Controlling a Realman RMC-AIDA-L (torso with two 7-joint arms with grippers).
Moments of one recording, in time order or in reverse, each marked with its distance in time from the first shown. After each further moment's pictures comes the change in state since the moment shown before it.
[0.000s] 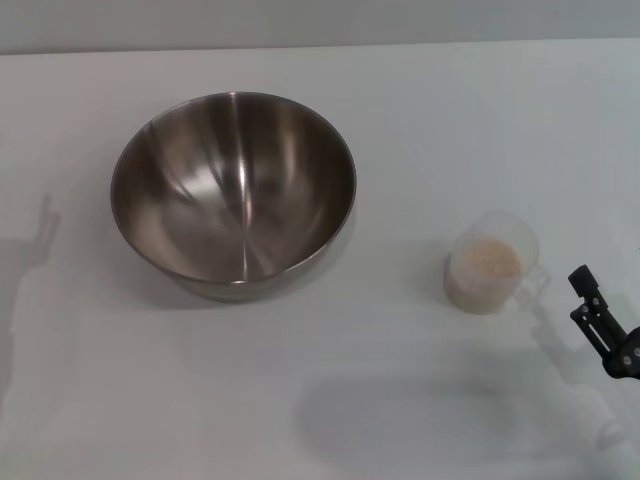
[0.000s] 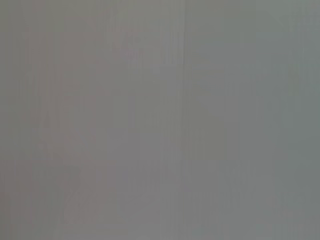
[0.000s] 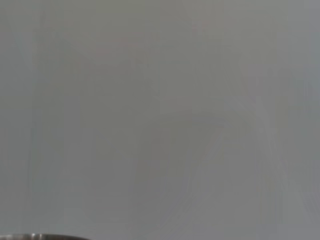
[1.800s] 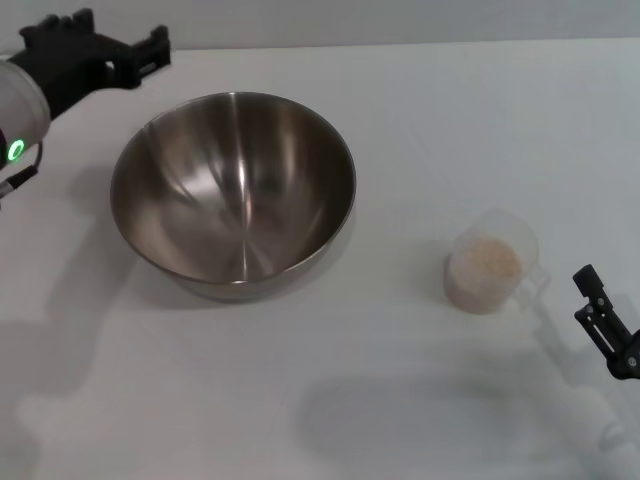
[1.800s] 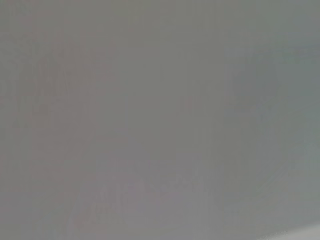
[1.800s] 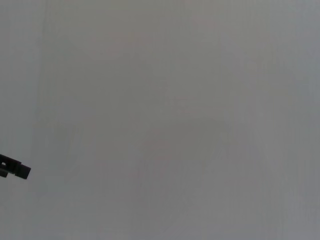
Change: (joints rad) left arm 0.097 0.057 -0.333 -1.308 0.244 -1.629 0.275; right arm -0.004 -0.003 -0.004 0.000 0.000 -0.019 -0.001
